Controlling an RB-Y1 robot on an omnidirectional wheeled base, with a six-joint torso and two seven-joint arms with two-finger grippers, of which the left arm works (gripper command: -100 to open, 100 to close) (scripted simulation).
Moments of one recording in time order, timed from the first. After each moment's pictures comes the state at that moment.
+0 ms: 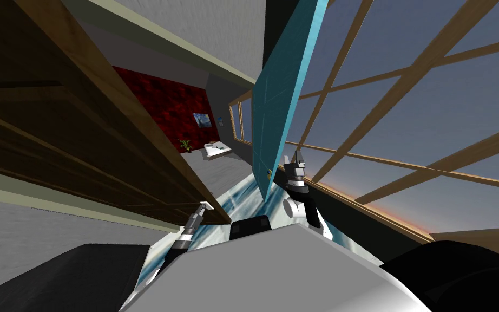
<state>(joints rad) 0.15 0.54 -0.38 -0.66 0.29 -1.14 0.33</state>
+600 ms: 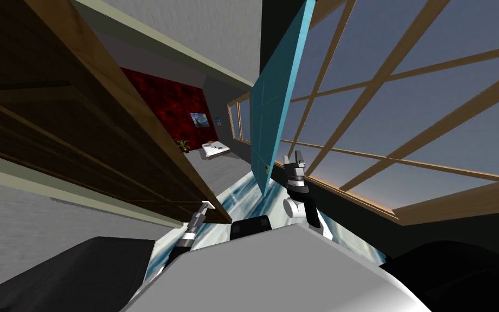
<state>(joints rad) 0.19 0.52 -0.34 -0.77 0.26 -1.08 0.30</state>
